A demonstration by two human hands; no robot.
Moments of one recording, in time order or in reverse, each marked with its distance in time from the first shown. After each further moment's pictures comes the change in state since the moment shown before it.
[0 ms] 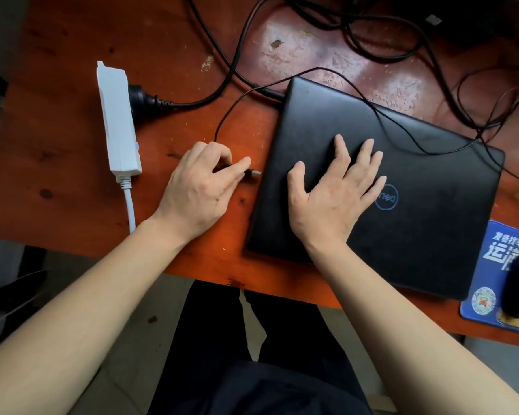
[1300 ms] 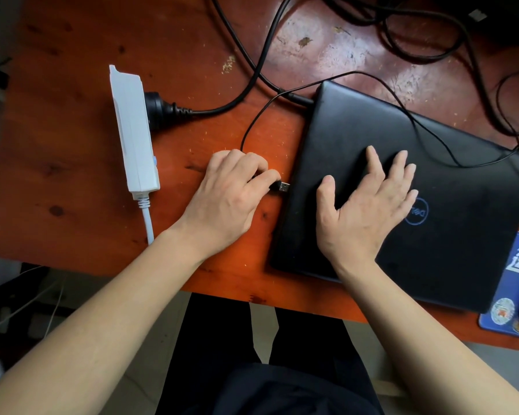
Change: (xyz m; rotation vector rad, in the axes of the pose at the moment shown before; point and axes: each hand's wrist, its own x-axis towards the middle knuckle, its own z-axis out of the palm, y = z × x) left_hand 0.011 -0.003 -0.002 -0.043 -0.147 0.039; right_hand 0.000 -0.001 -0.001 0.016 -0.007 -0.002
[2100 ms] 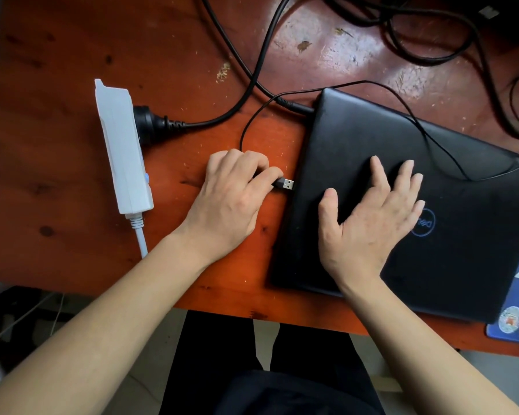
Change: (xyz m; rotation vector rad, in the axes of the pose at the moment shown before) left_hand 0.019 -0.005 0.002 -0.024 0.023 -0.046; right_hand 0.001 0.000 0.000 -0.011 -0.011 -0.003
